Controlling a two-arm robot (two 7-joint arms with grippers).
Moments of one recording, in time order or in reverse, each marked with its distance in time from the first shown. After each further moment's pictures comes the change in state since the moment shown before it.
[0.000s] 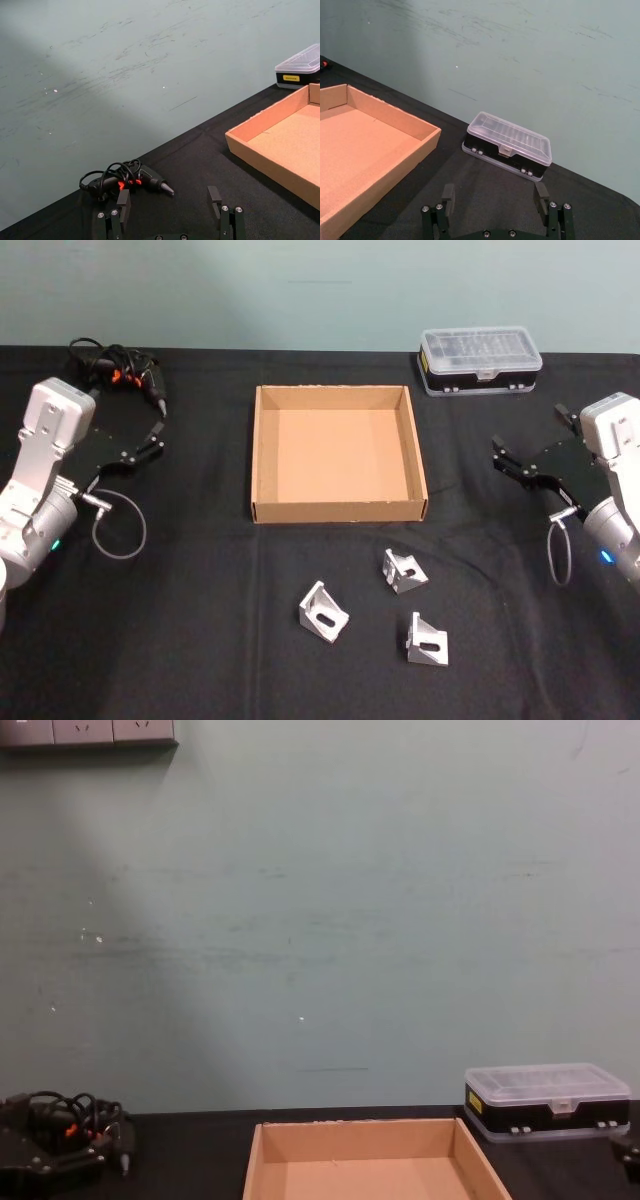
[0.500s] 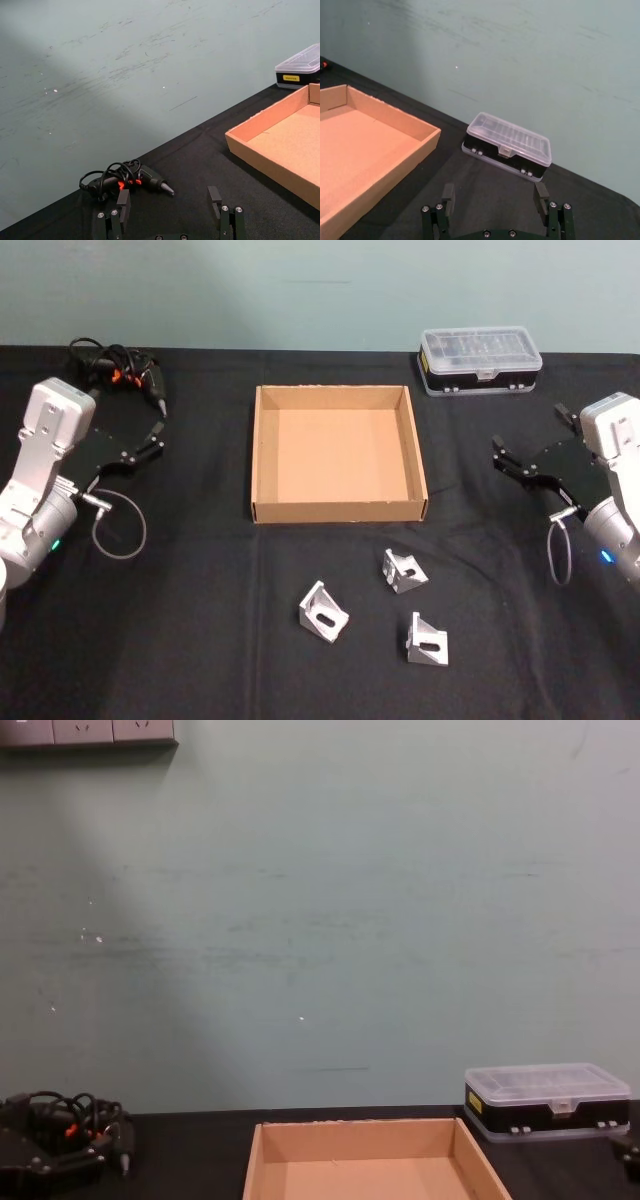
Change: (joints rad) left arm 0.000 0.000 0.000 0.000 0.000 0.000 0.000; right arm 0.000 -0.001 0.001 0.000 -0.001 0.000 0.001
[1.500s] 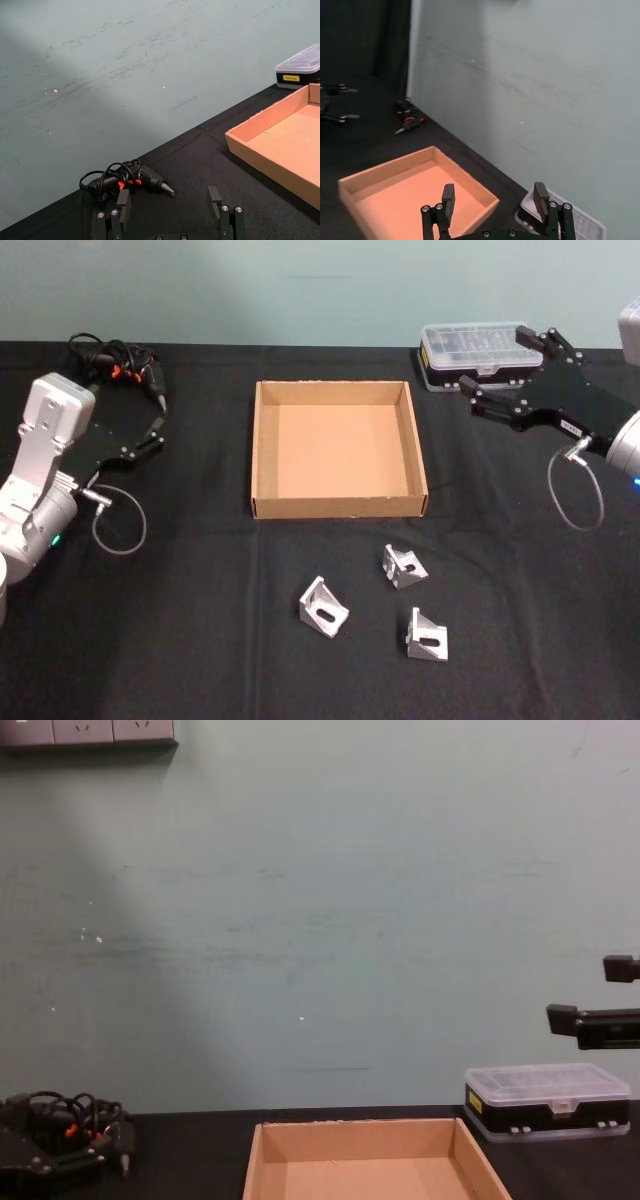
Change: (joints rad) left arm 0.000 0.000 0.000 0.000 0.000 0.000 0.000; right arm 0.054 0.109 0.086 -0.234 0.130 0.117 0.369
